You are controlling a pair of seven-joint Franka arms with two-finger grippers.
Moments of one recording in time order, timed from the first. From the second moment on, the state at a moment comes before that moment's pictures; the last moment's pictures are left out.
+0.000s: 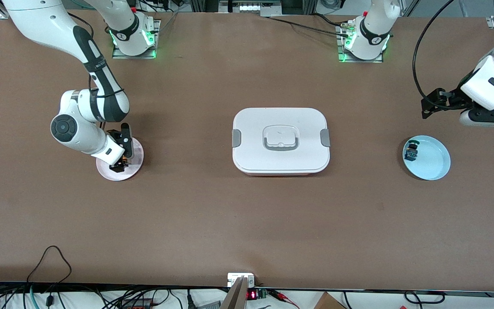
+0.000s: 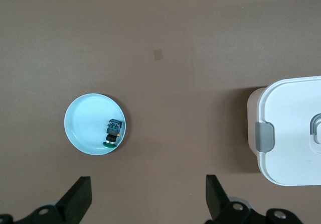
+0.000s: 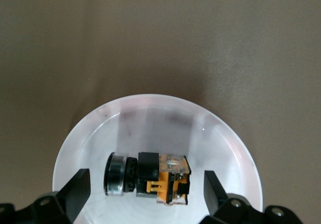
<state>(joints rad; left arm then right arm) -0.04 0.01 -0.03 -1.64 0.04 1.65 -0.03 0.13 0.43 -0.03 -2.10 0.02 2.43 -1.69</state>
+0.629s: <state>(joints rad) -0.04 0.01 -0.03 -1.64 0.04 1.65 -0.03 0.12 0.46 -0.03 -2.10 0.07 2.44 -1.70</state>
